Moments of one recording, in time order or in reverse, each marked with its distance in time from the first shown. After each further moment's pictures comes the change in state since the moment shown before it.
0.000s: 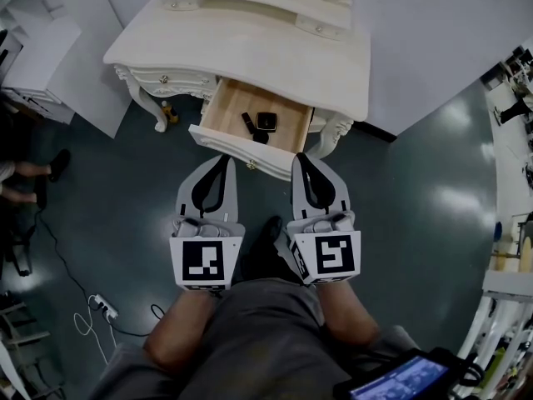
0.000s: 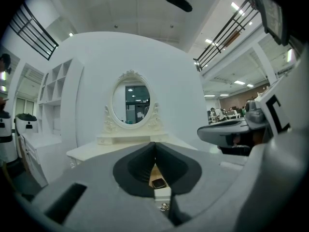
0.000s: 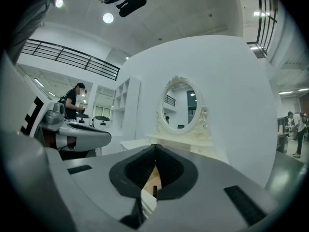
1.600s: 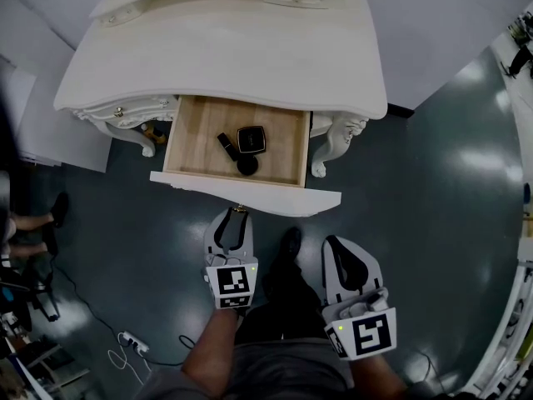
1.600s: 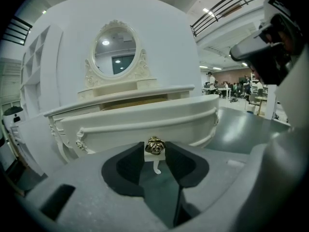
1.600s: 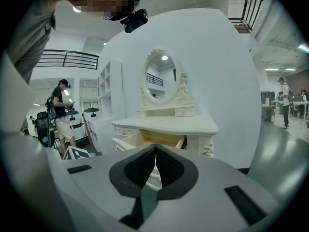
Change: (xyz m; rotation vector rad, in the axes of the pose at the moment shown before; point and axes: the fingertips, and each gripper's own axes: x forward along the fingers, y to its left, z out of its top) left arm 0.105 -0.041 -0.288 0.092 0.359 -0.114; right arm -0.033 -0.060 -0.163 0.184 0.240 -0.093
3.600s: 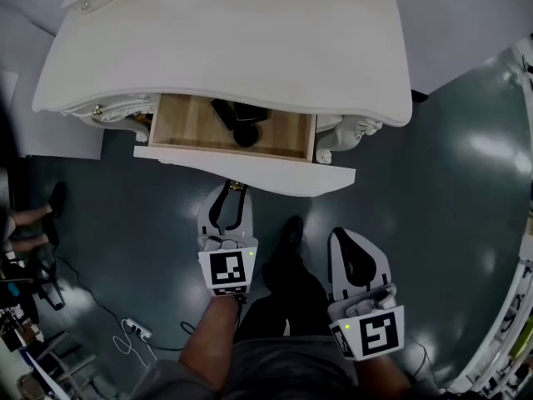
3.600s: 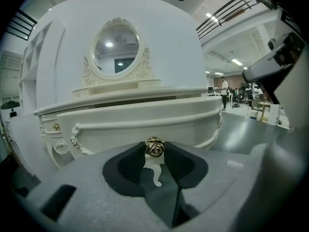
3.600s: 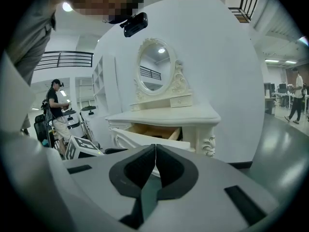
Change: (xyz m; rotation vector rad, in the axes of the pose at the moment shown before) left arm 0.057 0.010 0.019 -0.025 -0.073 -0.001; right arm 0.040 -0.030 -0.034 0.056 0.050 0.009
